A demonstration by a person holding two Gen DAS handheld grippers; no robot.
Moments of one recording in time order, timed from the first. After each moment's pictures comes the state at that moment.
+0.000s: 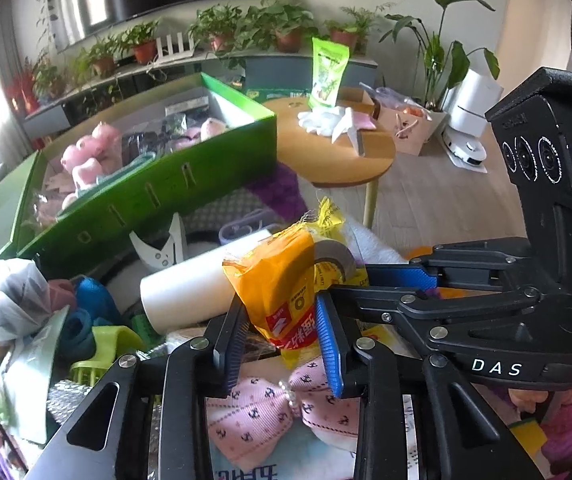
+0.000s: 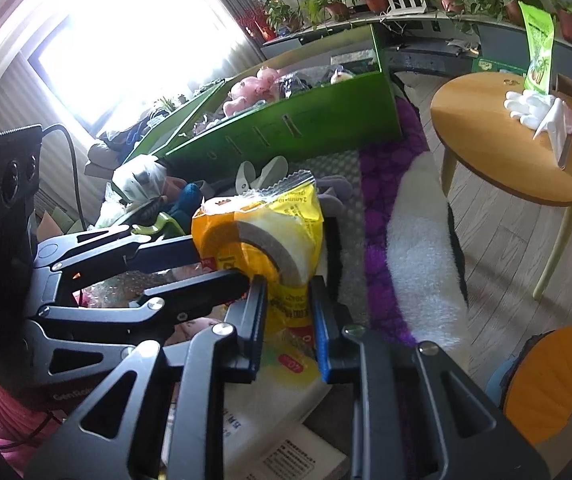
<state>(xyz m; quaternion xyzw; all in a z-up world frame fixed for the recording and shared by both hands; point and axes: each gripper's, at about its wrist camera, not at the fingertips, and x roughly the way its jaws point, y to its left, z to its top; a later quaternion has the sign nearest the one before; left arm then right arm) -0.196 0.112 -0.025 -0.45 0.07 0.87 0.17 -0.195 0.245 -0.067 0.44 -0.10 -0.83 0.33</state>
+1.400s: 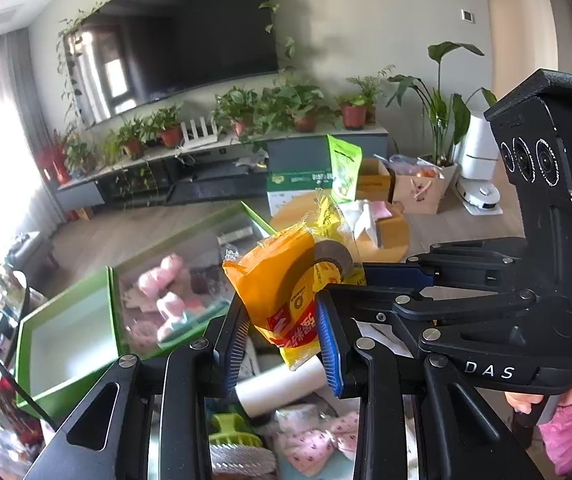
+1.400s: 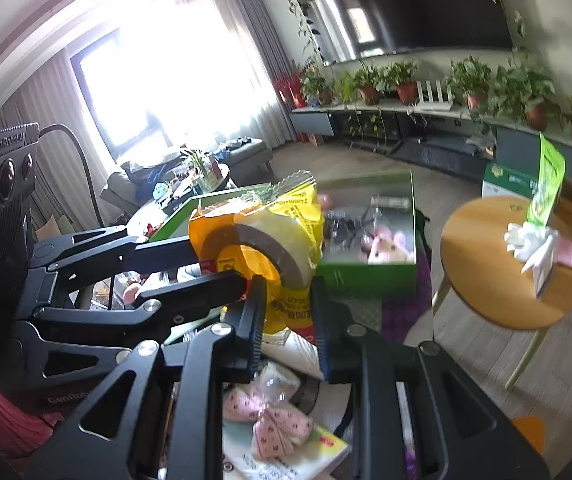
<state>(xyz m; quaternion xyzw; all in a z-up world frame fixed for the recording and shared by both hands) -0.199 0.104 0.100 -0.33 0.11 0.93 0.14 -0.202 0.236 0.056 0.30 -0.07 -0.88 0.35</state>
